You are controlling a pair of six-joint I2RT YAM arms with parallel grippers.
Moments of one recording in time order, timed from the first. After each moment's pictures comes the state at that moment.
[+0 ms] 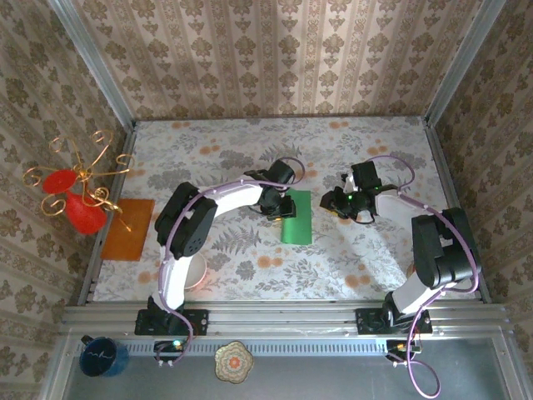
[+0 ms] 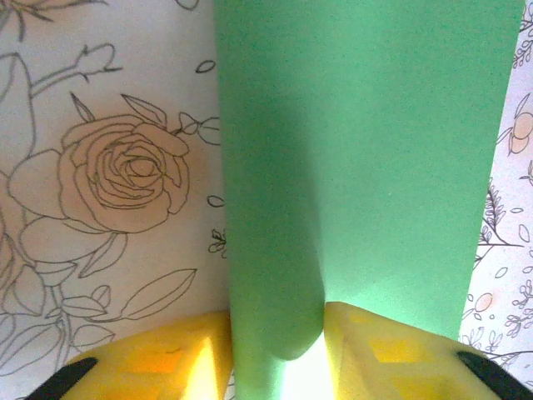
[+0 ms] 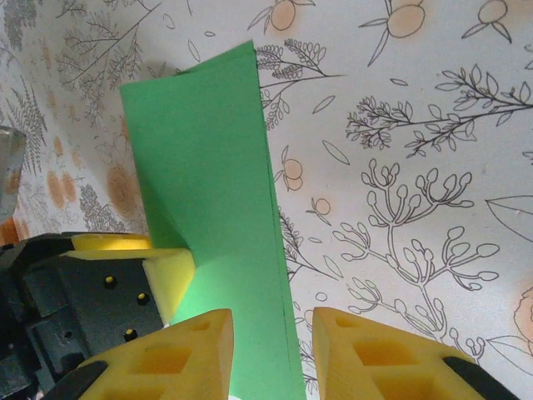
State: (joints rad) left arm -0.78 2.09 1.47 -0.61 0.22 -0.70; right arm 0.17 1.60 0.86 -0.30 -0.49 0.63
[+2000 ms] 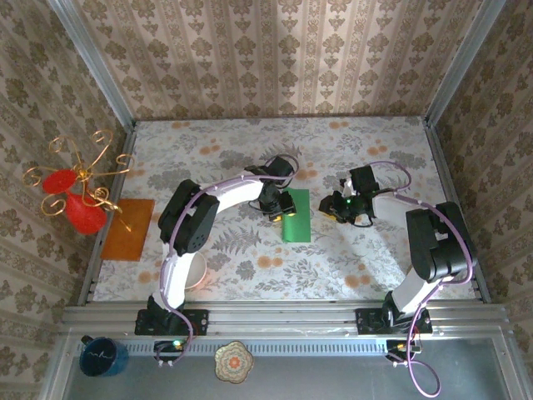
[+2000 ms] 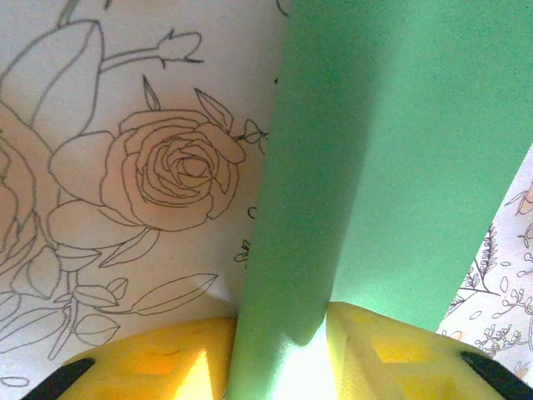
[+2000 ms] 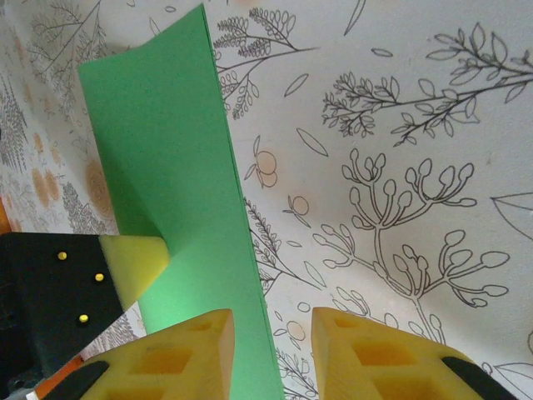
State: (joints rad) left arm -0.76 2.15 1.52 -0.67 0.27 -0.90; right arm 0.17 1.65 0.82 -0.22 -0.52 0.65
